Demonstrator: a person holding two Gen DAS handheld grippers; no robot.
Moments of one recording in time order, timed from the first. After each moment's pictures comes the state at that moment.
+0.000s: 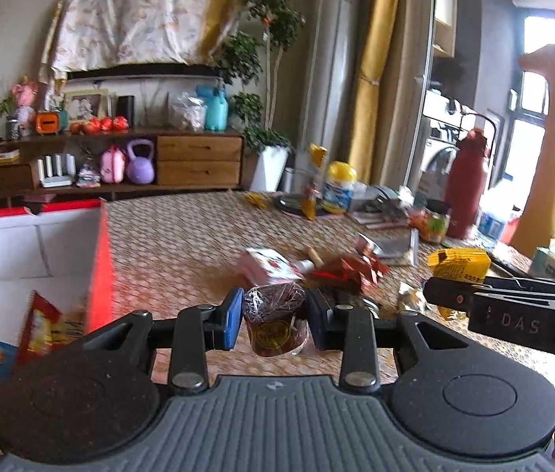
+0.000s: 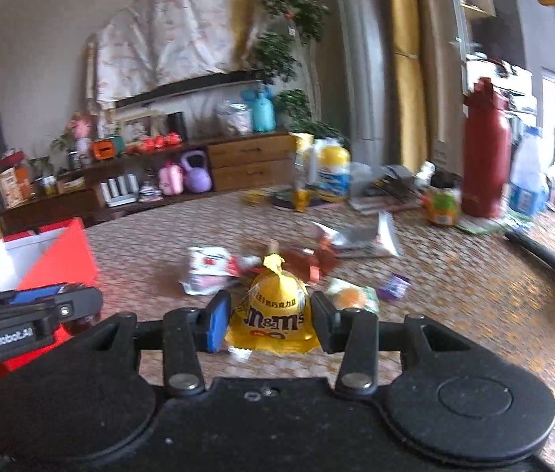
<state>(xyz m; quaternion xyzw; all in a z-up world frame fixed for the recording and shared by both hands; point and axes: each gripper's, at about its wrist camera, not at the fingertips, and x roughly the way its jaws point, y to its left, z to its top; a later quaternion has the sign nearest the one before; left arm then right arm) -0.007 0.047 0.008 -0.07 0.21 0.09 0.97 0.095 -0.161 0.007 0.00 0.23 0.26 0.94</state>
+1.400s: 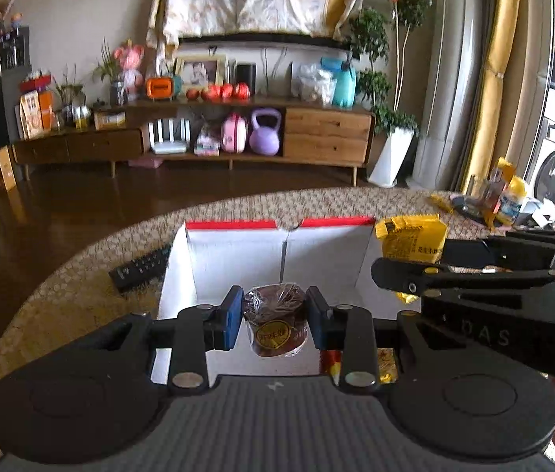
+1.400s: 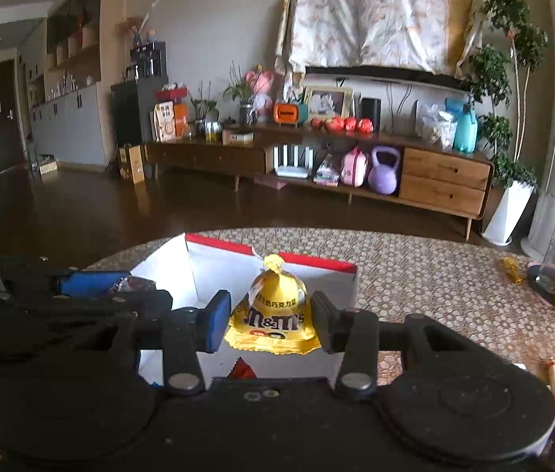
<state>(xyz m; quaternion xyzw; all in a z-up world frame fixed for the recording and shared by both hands) -0.035 0.275 0.034 -0.09 0.28 0.23 0.93 0.074 0.127 0.048 -0.12 0.22 0.47 0.84</state>
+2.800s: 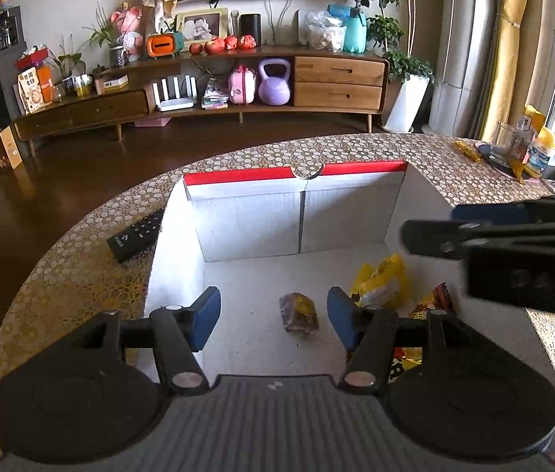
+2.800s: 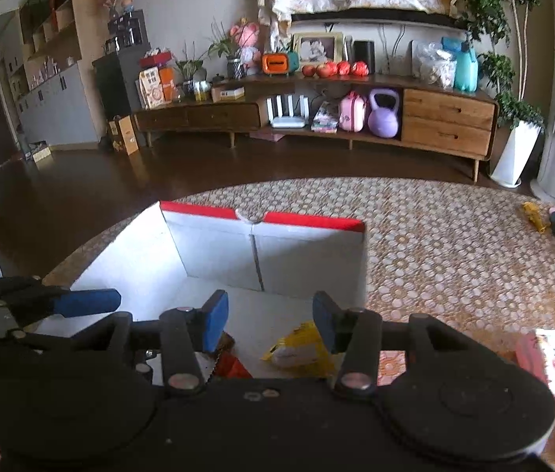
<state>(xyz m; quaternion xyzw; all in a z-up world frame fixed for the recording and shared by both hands) -0.006 0.288 0.014 -0.08 0.35 0.24 0.90 0.105 0.146 0.035 -0.11 0.31 0.46 0.83</state>
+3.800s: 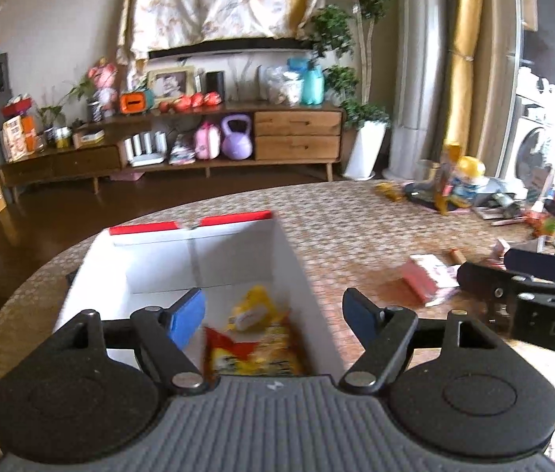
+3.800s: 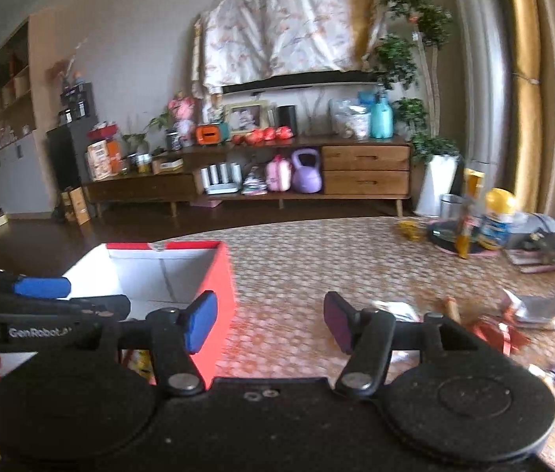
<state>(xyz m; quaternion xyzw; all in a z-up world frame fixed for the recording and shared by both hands) -0.012 0.160 0.051 -0.05 0.27 0.21 0.94 0.092 -0.006 0.054 -0.04 0.23 0.38 0.89</state>
